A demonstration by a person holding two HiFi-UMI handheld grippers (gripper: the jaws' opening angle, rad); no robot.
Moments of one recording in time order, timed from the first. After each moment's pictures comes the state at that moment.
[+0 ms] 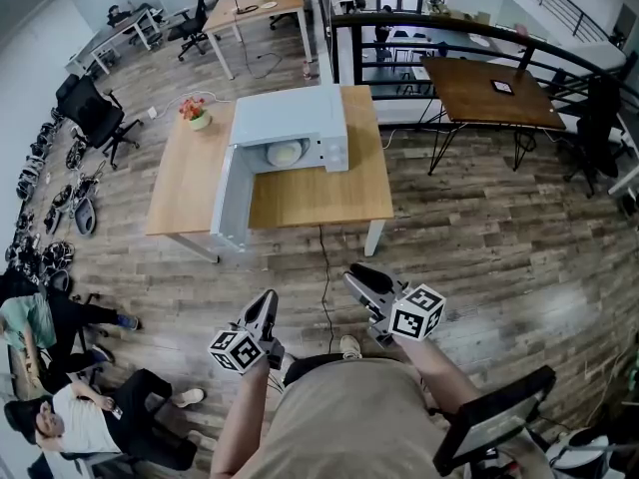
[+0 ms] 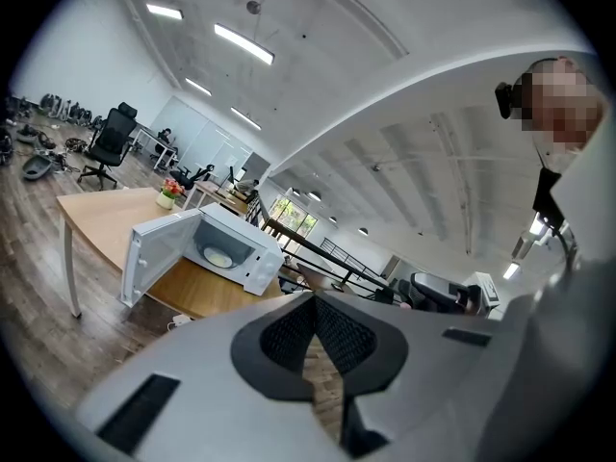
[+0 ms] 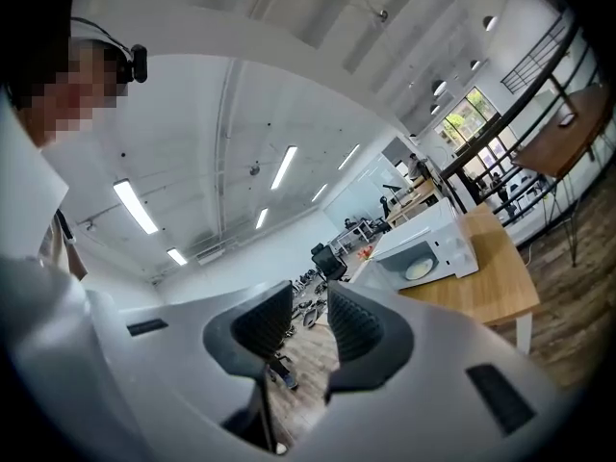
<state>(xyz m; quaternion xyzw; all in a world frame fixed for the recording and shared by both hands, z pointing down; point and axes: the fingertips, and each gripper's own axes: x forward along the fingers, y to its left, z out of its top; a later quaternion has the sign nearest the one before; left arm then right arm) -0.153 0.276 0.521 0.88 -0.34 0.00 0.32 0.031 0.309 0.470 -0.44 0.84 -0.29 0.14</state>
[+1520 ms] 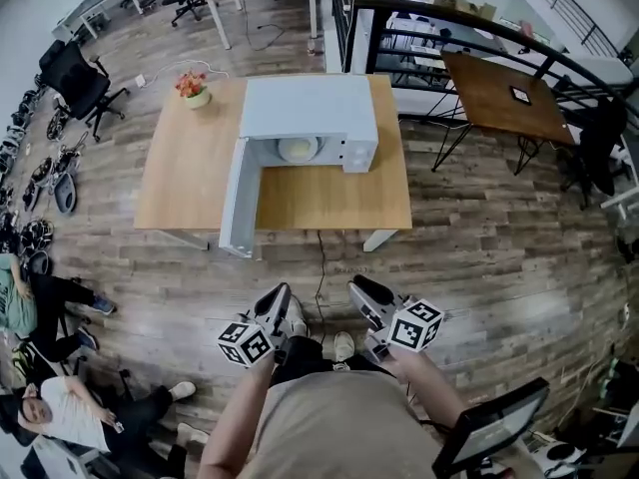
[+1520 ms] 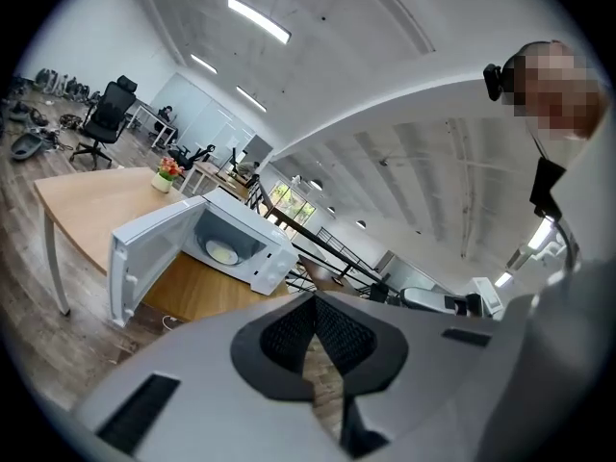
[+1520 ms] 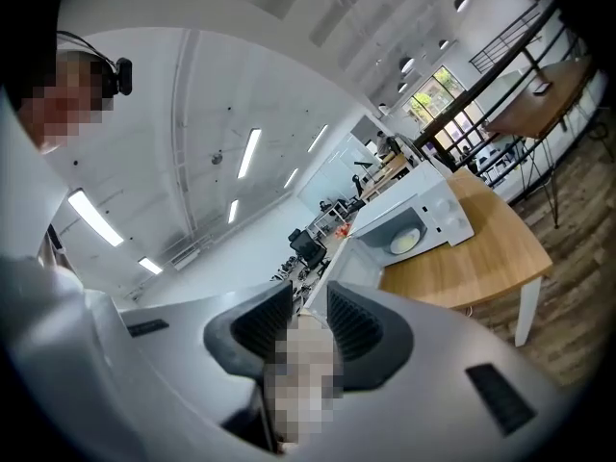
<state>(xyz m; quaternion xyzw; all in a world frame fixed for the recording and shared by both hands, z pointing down) -0.166 0.167 0.563 0.88 -0.31 0.02 0.36 -0.017 0.212 0.535 -0.47 0.79 -0.38 0.11</state>
